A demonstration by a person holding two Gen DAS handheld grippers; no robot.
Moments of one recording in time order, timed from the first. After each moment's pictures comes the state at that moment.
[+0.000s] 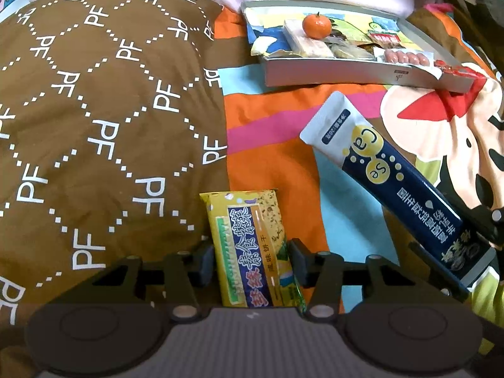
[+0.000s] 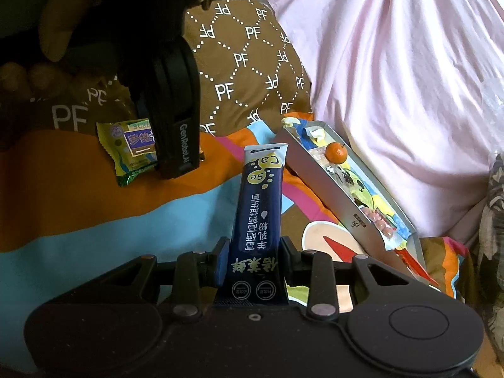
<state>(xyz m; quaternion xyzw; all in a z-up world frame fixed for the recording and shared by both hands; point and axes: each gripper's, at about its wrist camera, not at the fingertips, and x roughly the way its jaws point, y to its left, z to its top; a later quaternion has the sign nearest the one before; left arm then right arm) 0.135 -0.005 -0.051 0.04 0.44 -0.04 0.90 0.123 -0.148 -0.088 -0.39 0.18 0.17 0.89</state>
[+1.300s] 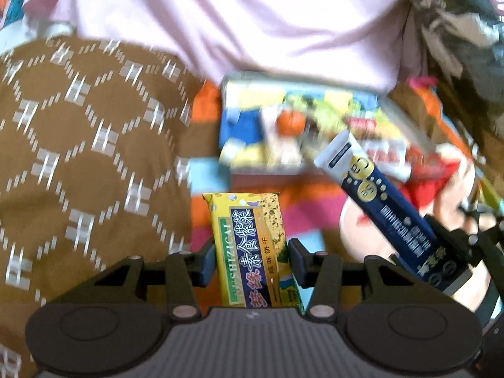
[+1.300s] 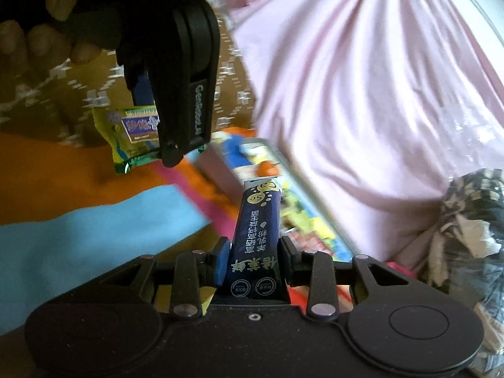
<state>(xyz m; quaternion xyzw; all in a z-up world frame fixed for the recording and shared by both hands) 0.175 -0.023 0.016 -0.02 0.35 -0.08 0.94 0.154 -0.157 -0.052 -0.43 0.09 0.08 0.89</state>
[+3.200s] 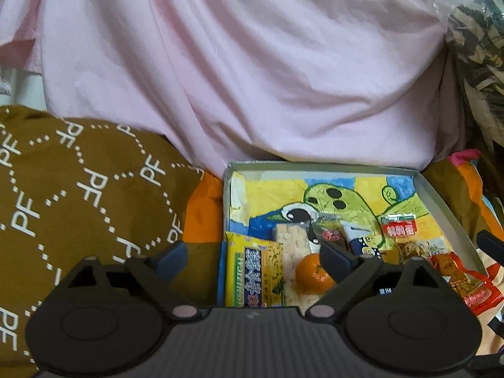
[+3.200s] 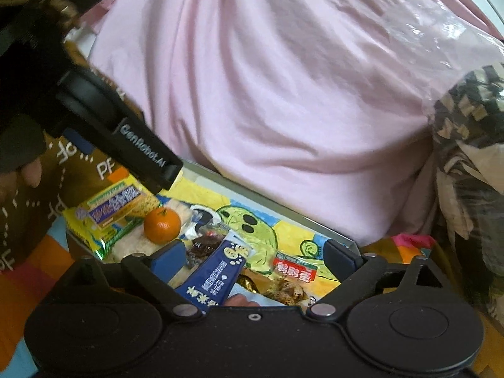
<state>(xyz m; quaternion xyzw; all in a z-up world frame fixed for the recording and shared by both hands) 0.305 -0.026 0.046 -0.02 0.28 -0.04 0.96 0.268 -0.150 0.010 -0.23 0.13 0.00 0.97</state>
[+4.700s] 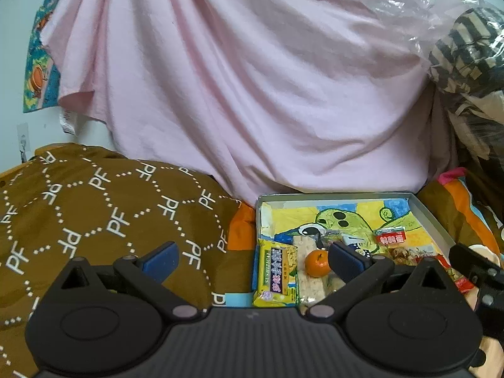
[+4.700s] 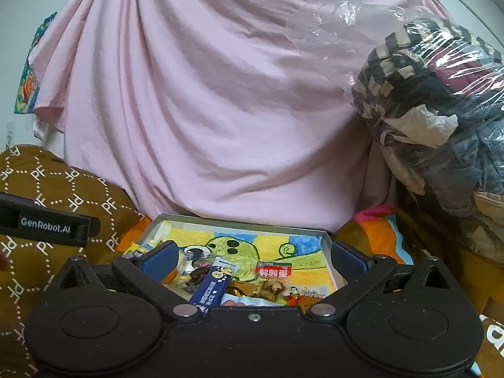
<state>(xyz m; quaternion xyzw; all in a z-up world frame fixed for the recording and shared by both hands) 0.195 -0.020 0.084 0.00 0.20 0.01 0.98 0.182 -0.196 0.073 -0.06 0.10 -0.02 0.99</state>
